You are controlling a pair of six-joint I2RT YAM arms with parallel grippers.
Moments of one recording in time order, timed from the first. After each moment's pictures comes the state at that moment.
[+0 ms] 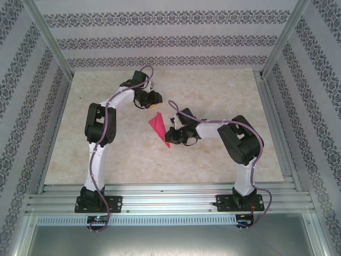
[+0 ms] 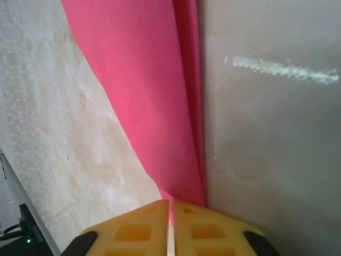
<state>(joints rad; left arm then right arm) -0.29 2.31 1.89 -0.62 0.50 -0.54 0.59 1.95 1.04 -0.10 -0.58 0.63</state>
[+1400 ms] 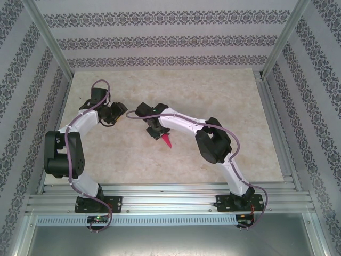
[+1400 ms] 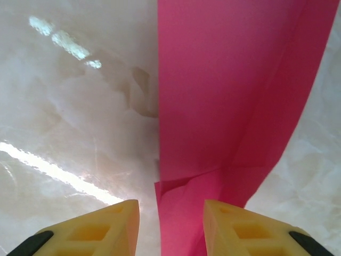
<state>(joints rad) -0.03 1.65 1.10 -0.41 0.36 -0.80 0.88 2.28 1.91 -1.06 0.22 0.18</state>
